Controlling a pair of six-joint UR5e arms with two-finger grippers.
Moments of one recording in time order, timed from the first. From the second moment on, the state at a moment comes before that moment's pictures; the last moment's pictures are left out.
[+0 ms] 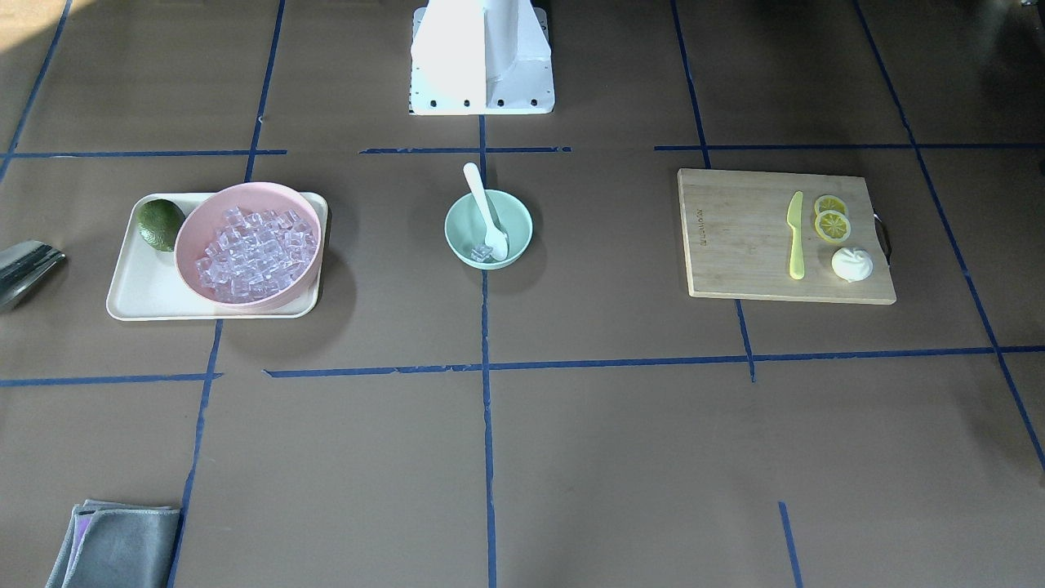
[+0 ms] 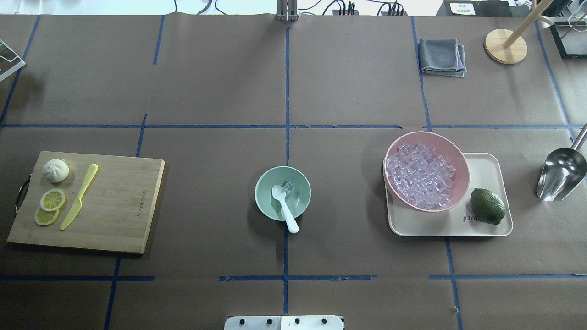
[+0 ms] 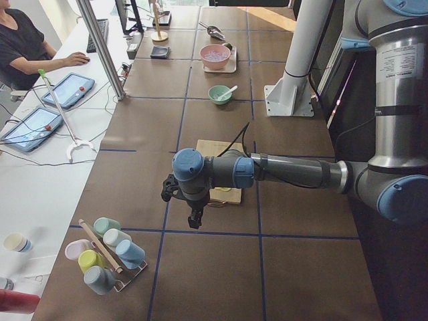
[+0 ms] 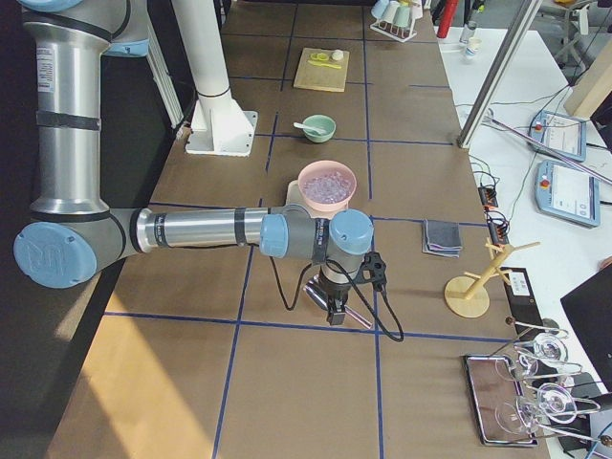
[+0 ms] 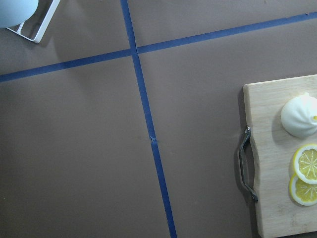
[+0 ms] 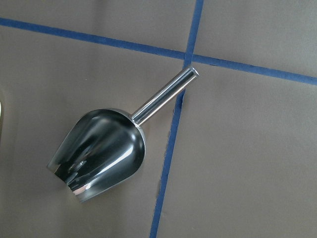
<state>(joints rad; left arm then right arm) -1.53 -1.46 -1.77 -1.45 -2.39 0.20 1.52 -1.64 1.72 -1.71 2.32 -0.18</state>
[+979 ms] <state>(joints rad) -1.54 -1.42 -1.79 -1.42 -2.33 0.11 1.52 -1.64 1.72 -1.71 2.32 -0.18</state>
